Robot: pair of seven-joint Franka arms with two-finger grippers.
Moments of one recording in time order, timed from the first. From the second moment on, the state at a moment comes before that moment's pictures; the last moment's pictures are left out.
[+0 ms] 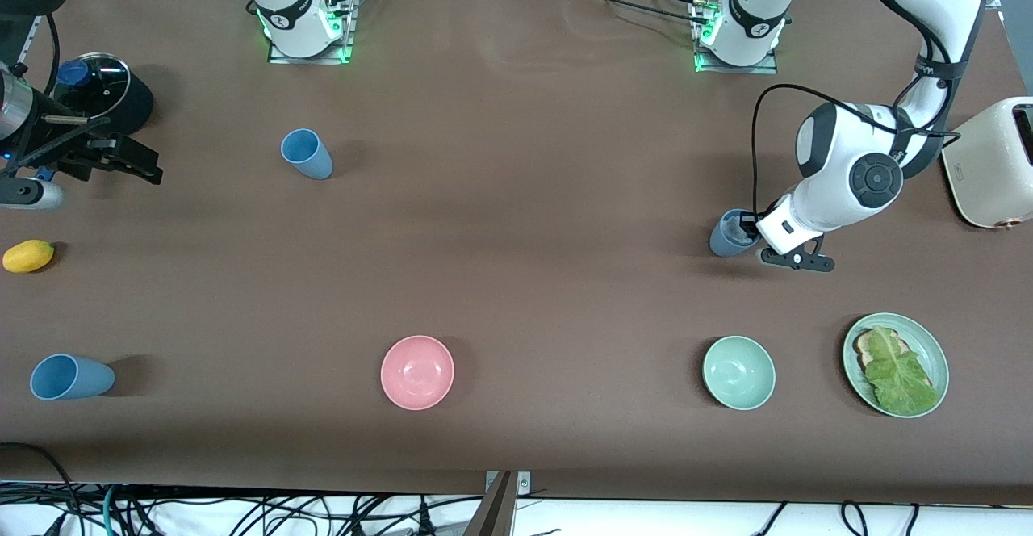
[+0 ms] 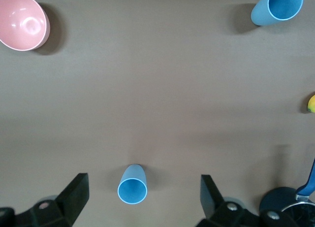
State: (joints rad) left arm 0.01 0.29 -0.10 -2.16 -0.01 2.31 0.05; right arm 0.05 0.13 0.00 -1.46 -0.02 1.54 0.08
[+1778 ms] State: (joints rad) left arm -0.46 0.51 -0.25 -1.77 -0.10 2.15 -0.63; right arm 0.06 0.14 0.02 -1.47 0.03 1.53 0.08
